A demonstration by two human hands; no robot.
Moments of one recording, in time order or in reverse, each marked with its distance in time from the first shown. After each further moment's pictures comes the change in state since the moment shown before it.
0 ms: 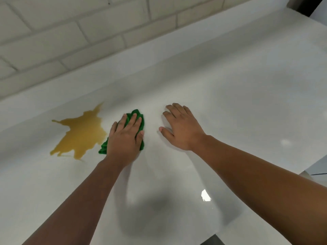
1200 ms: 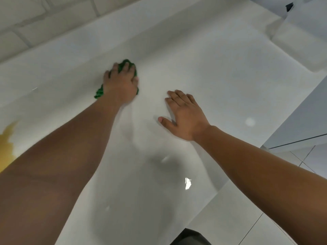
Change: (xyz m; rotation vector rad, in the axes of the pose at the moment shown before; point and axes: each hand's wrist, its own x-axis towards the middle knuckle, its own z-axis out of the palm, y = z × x) left_hand 0.234 0.178 -0.001 0.047 -0.118 0.082; right_hand -0.064 0.176 -0.016 -0.015 0.082 0.235
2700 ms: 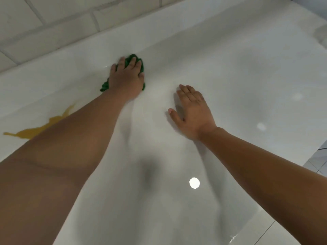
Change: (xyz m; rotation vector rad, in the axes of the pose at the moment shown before) left_hand -0.027 -0.157 0.002 0.017 0.035 -0.010; right_hand 0.046 -0.144 0.031 0.085 0.134 0.042
